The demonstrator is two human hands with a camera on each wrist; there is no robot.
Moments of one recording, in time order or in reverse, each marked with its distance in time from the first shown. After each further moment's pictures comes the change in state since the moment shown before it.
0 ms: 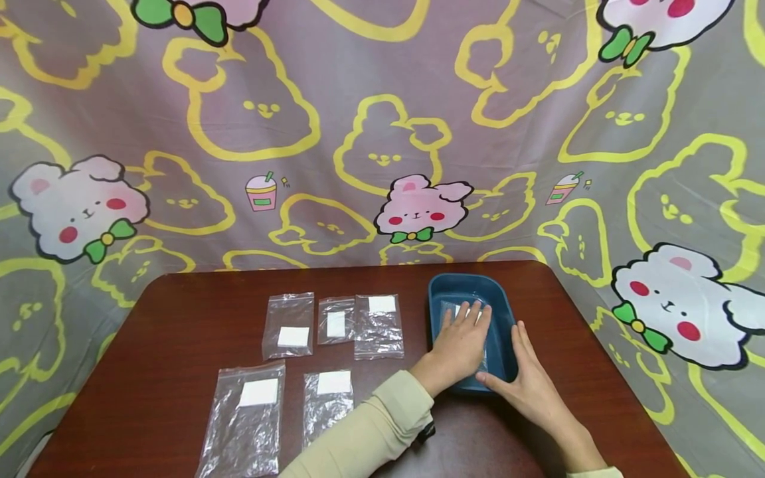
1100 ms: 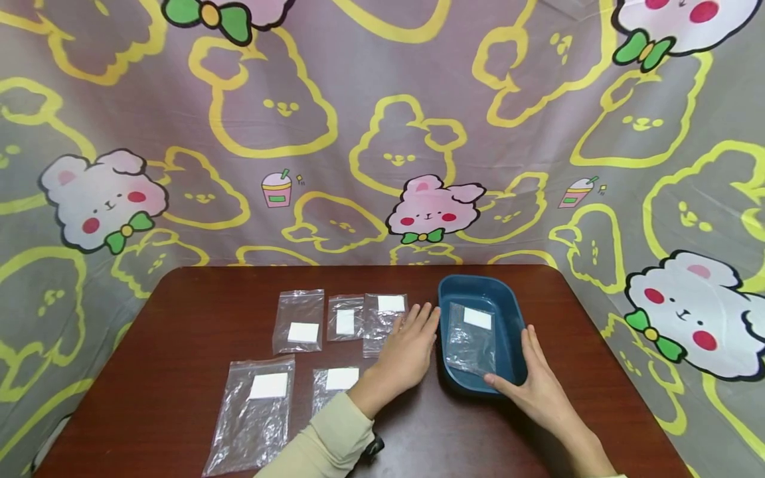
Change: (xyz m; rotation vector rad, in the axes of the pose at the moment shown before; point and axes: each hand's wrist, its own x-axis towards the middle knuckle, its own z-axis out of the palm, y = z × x) left_hand -0.073 -0.079 -0.010 -0.089 0.190 -0.029; right_hand 0.001 -0.001 0.001 -0.038 0.000 0.045
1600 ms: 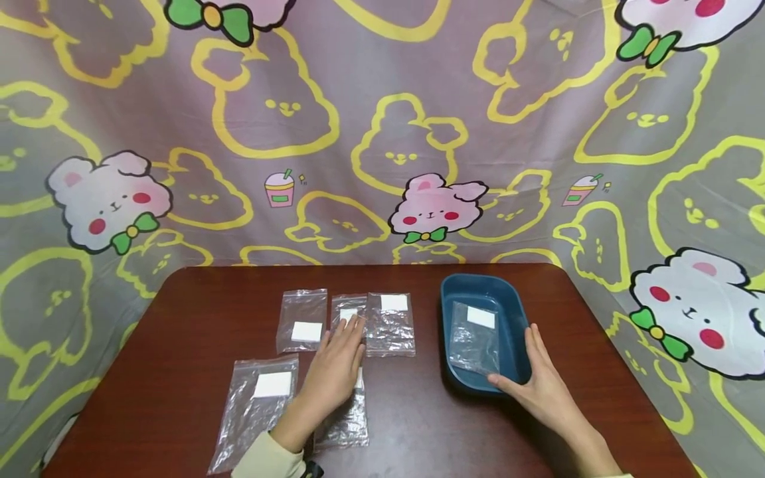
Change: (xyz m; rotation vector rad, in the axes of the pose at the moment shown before) left_hand -0.082 -0.076 -0.024 -0.079 0.112 -0.213; right_hand 0.000 -0.001 0.001 -0.006 -0.003 0.001
